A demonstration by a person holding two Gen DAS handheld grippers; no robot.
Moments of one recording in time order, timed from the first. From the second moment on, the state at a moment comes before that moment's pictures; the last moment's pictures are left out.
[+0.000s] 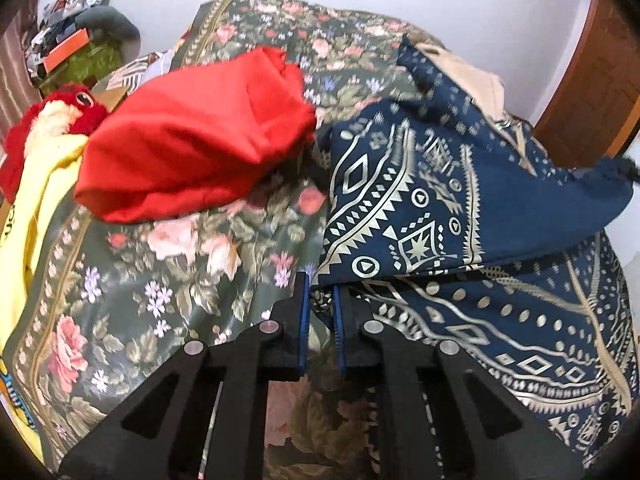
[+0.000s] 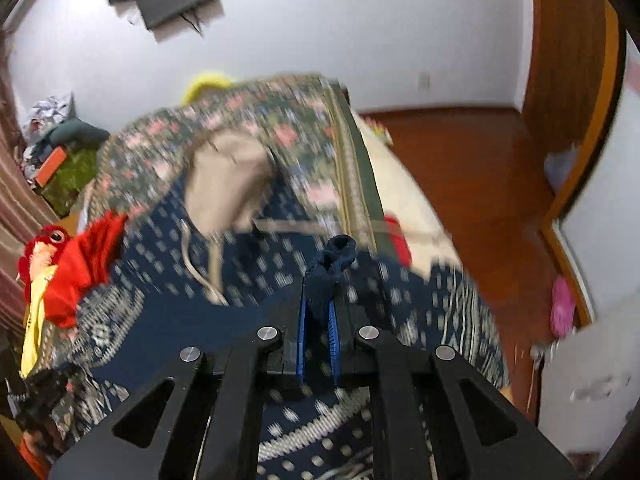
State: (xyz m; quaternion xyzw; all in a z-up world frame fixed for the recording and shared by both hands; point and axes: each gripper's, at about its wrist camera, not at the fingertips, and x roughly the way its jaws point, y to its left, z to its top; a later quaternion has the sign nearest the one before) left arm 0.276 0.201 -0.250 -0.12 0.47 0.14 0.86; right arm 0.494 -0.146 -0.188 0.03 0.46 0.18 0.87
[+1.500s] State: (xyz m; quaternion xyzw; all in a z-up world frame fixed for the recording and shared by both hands) left arm 0.335 0.142 -0.162 -0.07 0.43 0.06 0.90; right arm 0.471 -0.291 -0.230 0.19 0.53 0.08 0.83
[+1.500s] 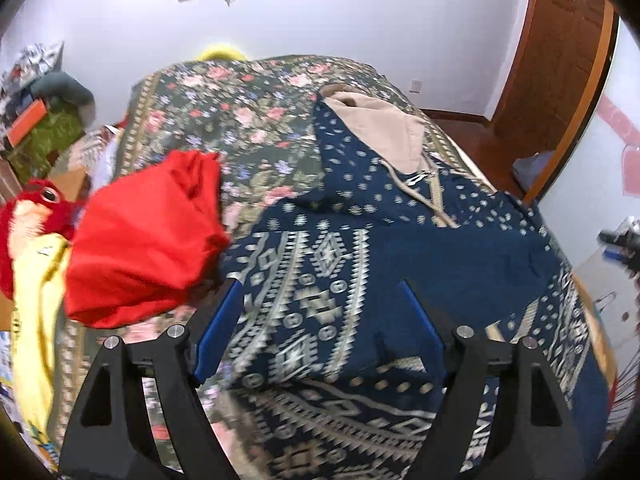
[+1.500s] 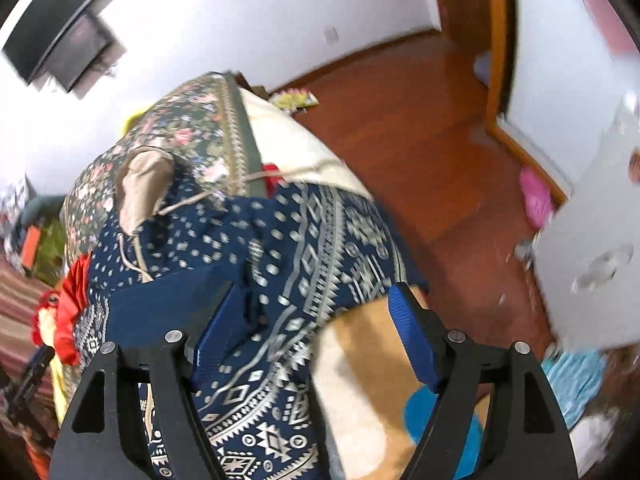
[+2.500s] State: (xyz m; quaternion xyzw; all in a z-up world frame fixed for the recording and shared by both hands) left arm 0.343 0.138 -0.196 -0.07 0.45 0.08 0.88; right arm 0.534 -0.286 -0.244 0.22 0.49 0.04 0.84
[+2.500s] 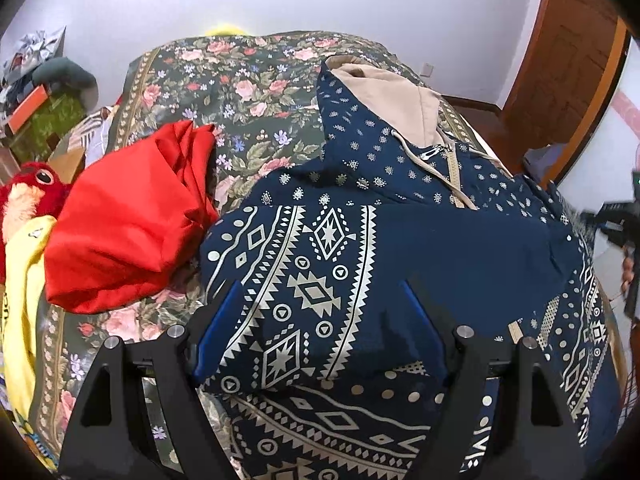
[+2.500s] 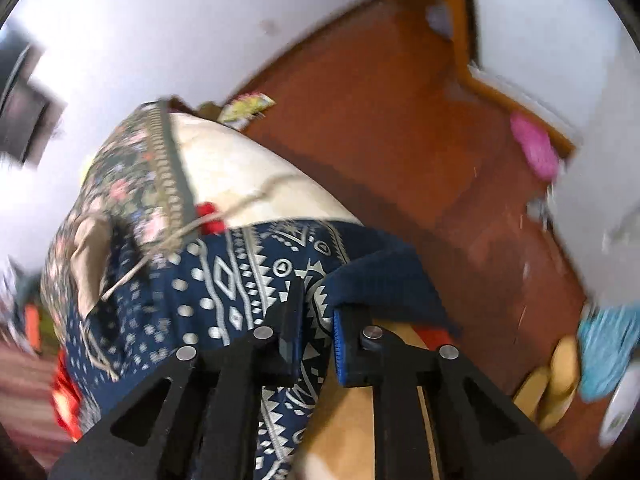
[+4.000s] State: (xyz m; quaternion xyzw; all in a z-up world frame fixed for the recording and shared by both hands) left arm 0.318 0.119 -0.193 -0.06 0.46 0.03 0.89; right arm 0.503 -0.279 -0.270 0.29 0.56 0.08 0.77
